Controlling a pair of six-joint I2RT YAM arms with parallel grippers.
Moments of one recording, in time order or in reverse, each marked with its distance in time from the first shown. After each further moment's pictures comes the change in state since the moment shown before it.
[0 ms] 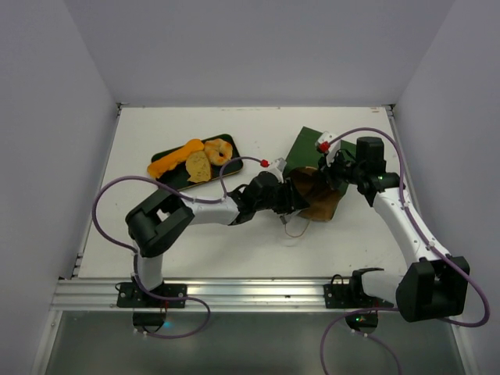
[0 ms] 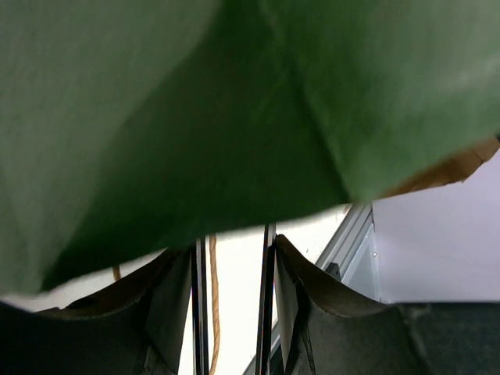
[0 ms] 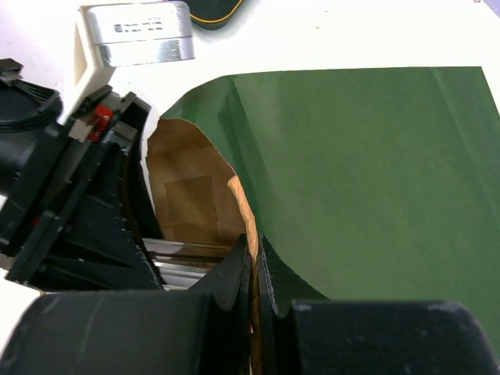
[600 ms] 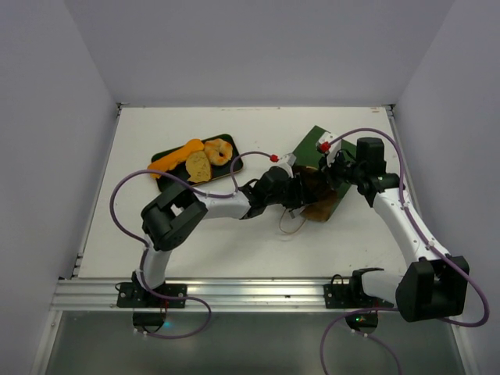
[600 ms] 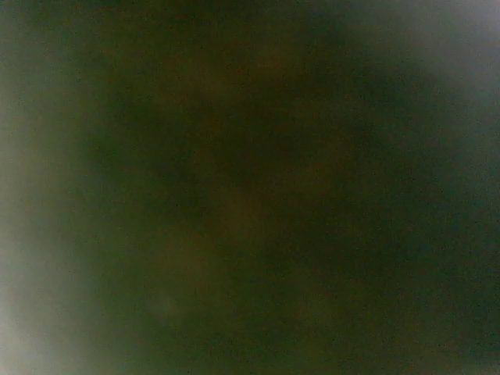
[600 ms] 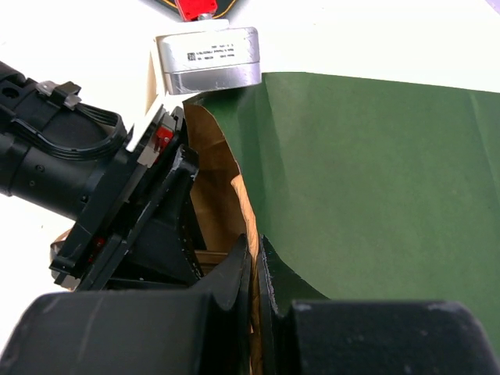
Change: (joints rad) left arm 0.000 0.131 0.169 -0.027 -0.021 0.027; right arm -0.001 0.000 -0.010 0.013 0.000 0.007
